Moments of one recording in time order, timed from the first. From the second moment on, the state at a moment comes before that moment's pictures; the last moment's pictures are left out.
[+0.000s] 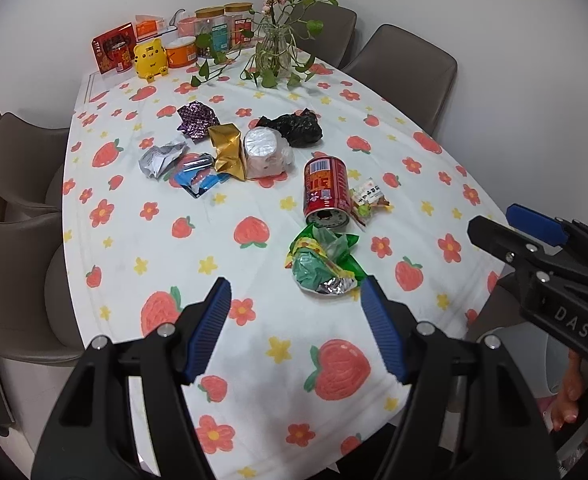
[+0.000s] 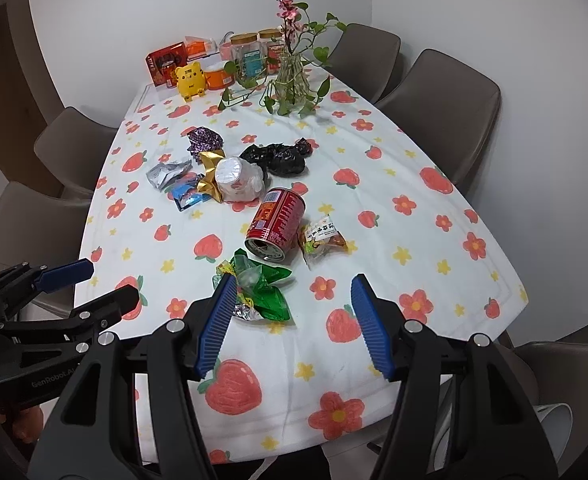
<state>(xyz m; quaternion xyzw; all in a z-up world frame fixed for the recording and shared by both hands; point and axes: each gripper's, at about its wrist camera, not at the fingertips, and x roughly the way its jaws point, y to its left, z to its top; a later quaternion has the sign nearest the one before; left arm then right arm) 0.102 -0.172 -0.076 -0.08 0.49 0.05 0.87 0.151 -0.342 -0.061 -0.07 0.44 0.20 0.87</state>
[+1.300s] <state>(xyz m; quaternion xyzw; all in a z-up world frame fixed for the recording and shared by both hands) 0.196 -0.176 -0.184 -0.10 0.56 0.07 0.82 0.271 -0.326 -0.175 -0.13 0.49 0.23 0.83</state>
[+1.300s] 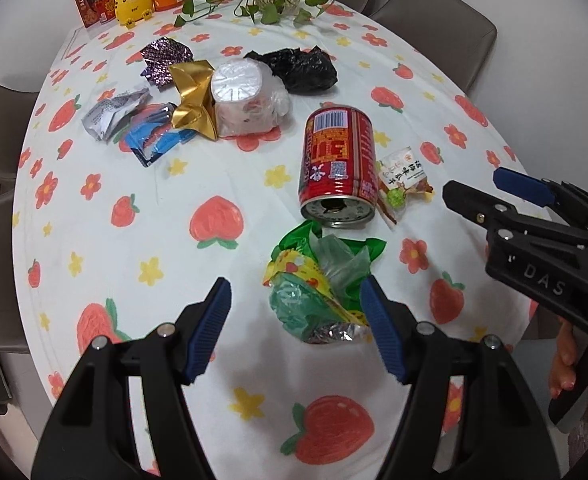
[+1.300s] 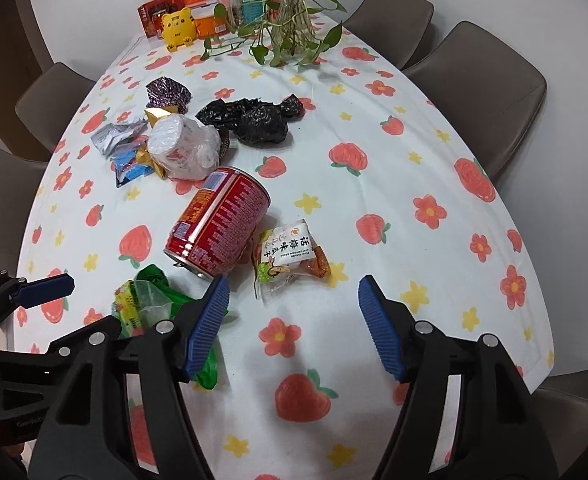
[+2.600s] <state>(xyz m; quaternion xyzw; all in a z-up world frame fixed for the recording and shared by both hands) 0.171 -0.171 -0.166 -0.09 0.53 0.00 0.84 0.216 -0.332 -0.167 -0.11 0.49 0.20 0.84</state>
